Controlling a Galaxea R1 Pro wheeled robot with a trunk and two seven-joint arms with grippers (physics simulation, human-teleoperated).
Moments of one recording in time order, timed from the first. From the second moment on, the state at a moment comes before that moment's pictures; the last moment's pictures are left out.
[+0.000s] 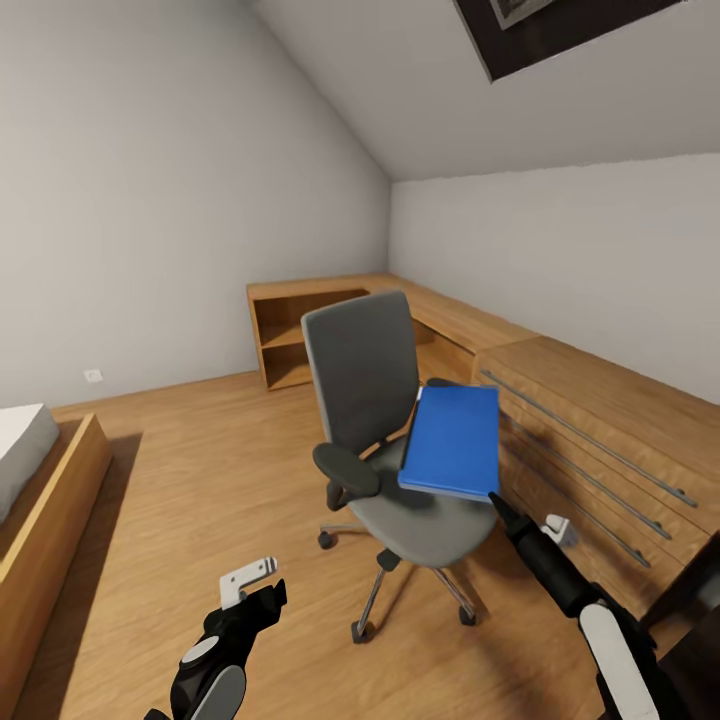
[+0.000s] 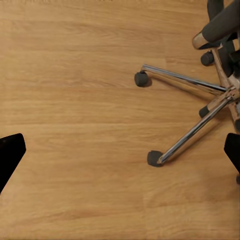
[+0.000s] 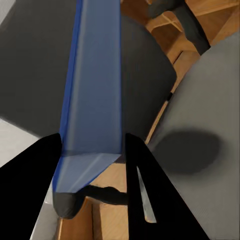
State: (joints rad) left arm -0.13 0.08 -0.42 -1.50 0.72 0.36 0.75; right arm -0.24 -0.06 -0.24 -1.27 -0.86 0.34 0.39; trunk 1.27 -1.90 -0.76
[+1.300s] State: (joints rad) left arm -0.13 0.08 -0.63 -1.51 0.71 0.36 0.82; right arm -0.18 0.02 -0.36 -1.53 -1.06 0.30 0.20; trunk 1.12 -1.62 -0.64
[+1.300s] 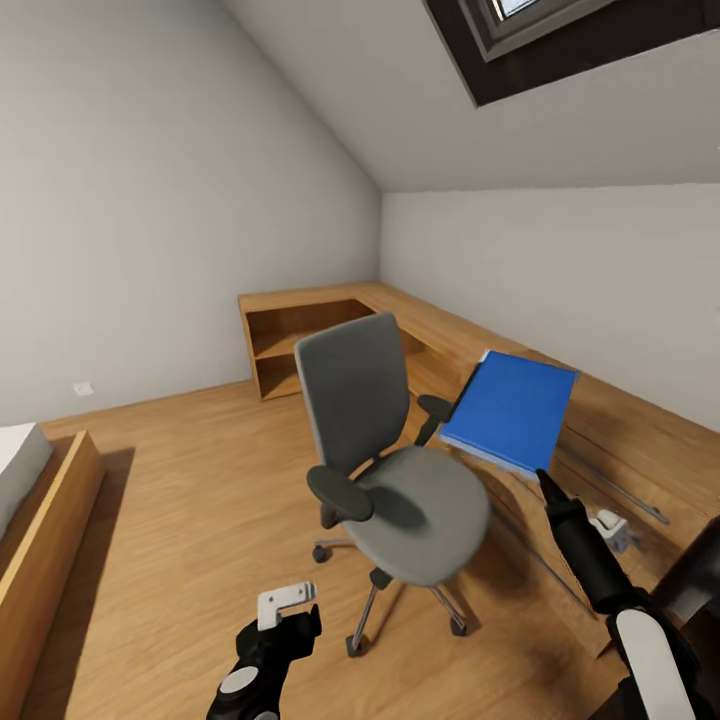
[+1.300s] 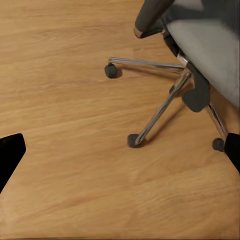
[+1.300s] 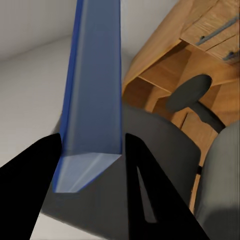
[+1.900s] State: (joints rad) left arm -0.13 0.07 -0.69 -1.50 0.71 0.36 0.83; right arm -0.18 0.03 -0.37 -1.52 -1.06 0.27 0.13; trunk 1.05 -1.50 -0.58
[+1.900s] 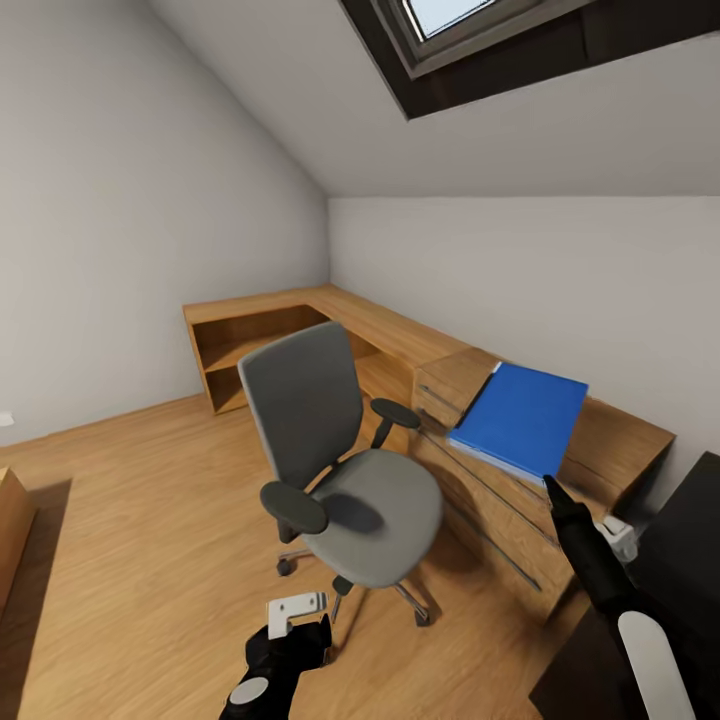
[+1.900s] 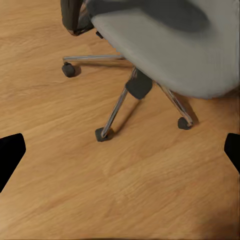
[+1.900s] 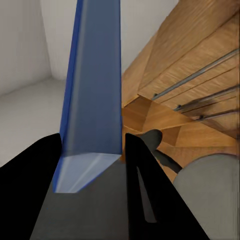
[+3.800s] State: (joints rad) left arm -0.13 0.01 -0.70 -1.40 0.71 0.37 0.83; right arm -0.18 0.04 -0.45 -1.52 -1.06 0.25 0.08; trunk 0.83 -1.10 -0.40
